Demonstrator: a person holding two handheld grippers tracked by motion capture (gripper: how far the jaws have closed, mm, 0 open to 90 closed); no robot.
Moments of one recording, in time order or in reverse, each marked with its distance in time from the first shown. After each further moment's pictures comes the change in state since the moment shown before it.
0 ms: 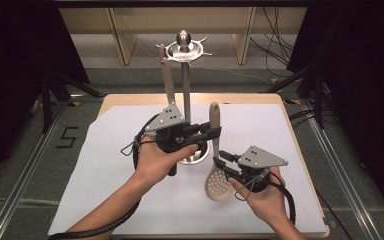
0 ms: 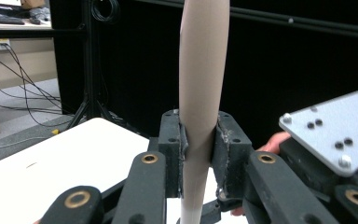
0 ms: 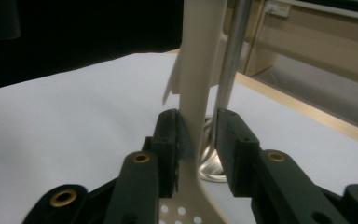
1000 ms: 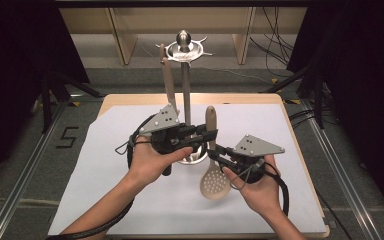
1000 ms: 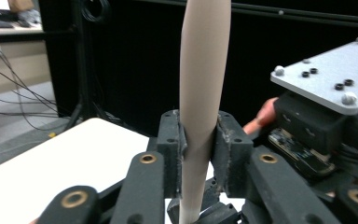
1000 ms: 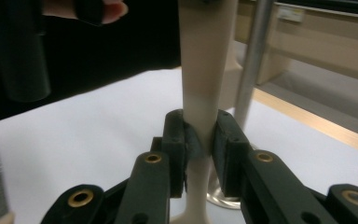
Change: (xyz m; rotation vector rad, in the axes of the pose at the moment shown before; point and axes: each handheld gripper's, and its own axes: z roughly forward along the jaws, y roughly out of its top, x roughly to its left) left arm 0.003 -0.002 -0.008 -0.003 -0.013 0.040; right arm 0.004 0.032 0.005 -0.011 0.033 0.029
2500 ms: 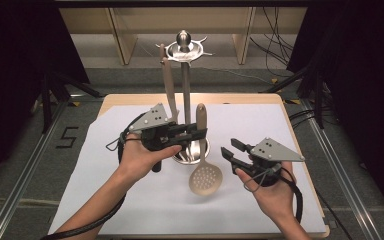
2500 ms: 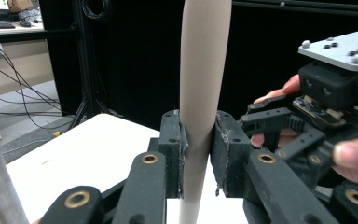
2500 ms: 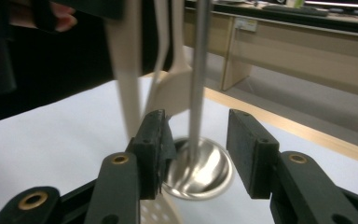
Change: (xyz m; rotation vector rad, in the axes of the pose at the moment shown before) left arm 0.021 -0.005 -0.017 0.028 -0.022 0.025; right arm -0.012 -0.012 -0.027 -0.058 -0.143 0.038
